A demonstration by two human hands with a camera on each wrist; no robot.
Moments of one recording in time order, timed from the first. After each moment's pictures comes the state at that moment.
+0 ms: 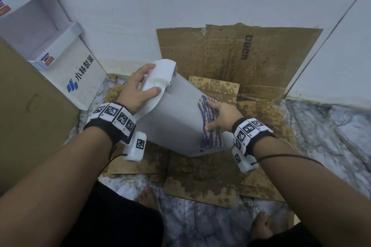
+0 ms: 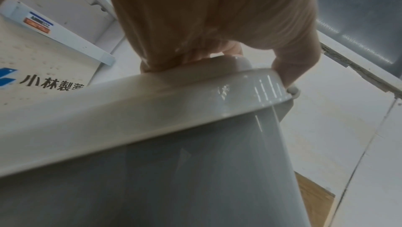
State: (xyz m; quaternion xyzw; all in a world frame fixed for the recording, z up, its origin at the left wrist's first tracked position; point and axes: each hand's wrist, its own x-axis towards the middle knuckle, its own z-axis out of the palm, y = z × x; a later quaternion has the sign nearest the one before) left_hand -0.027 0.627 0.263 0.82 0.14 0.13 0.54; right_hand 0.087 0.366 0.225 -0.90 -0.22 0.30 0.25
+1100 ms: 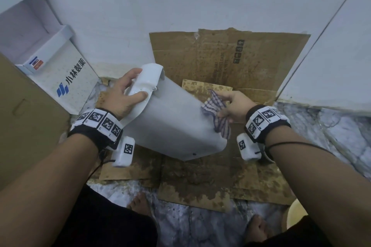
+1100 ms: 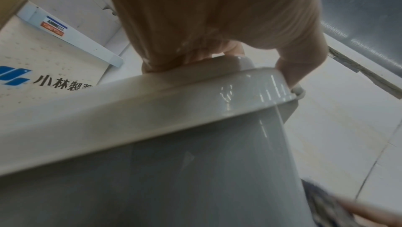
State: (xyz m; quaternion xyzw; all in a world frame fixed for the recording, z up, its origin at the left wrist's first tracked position) left_hand -0.028 0.642 0.261 0.82 0.14 0.12 0.55; right_hand 0.122 0.337 0.258 -0.84 -0.14 0.32 0.42
